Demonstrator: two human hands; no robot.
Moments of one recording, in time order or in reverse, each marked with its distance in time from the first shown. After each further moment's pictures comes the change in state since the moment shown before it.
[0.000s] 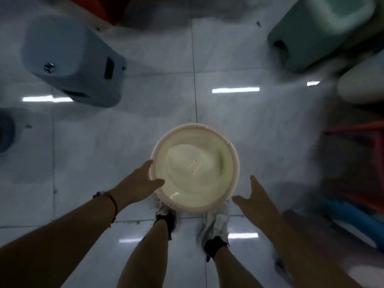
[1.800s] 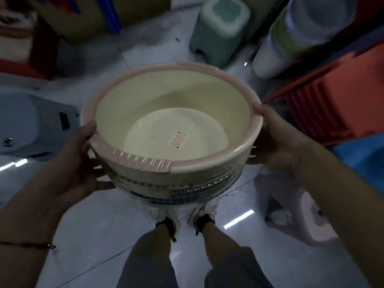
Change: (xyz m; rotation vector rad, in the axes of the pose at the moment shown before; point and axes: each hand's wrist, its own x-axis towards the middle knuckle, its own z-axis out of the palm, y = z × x) left_hand -0.174 0.140 -0.145 -0.815 -0.104 0.081; right_hand -0.157 -0.075 -0.185 1.037 -0.045 0.103
